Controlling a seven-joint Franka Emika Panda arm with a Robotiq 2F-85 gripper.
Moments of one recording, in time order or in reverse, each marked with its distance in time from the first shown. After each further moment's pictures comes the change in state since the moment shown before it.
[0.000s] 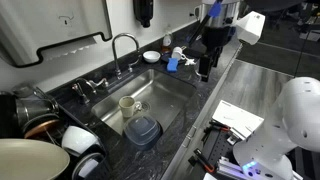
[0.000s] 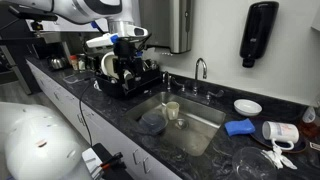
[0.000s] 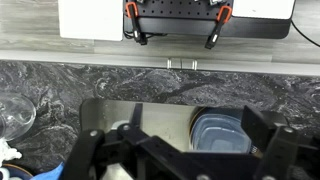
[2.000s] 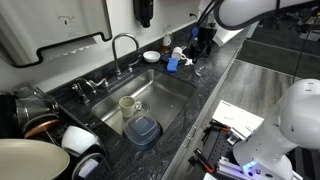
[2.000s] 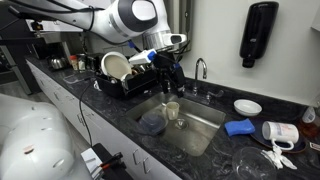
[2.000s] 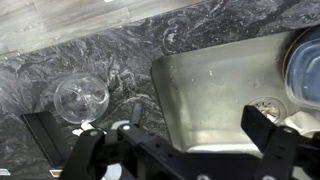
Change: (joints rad) arm -0.176 0.148 -0.139 -0.038 -0.273 0.370 0.135
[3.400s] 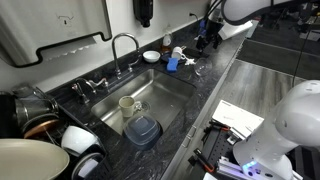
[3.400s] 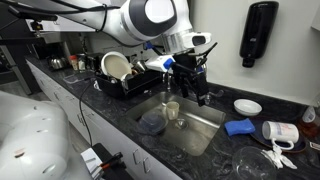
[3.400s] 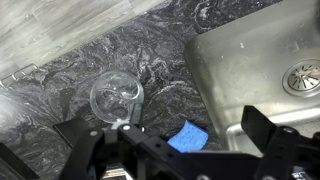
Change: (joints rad) arm -0.111 0.023 -0.114 0.006 -0.039 0.127 -0.001
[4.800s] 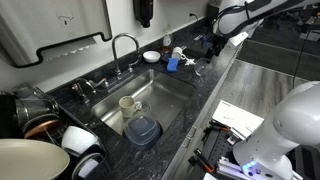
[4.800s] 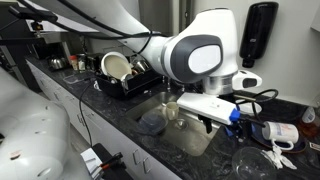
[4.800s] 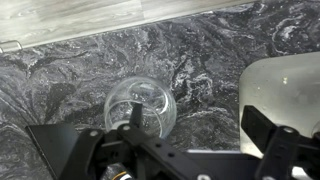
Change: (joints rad) arm -0.055 0.273 -0.245 0.031 -0.010 0.235 -0.485
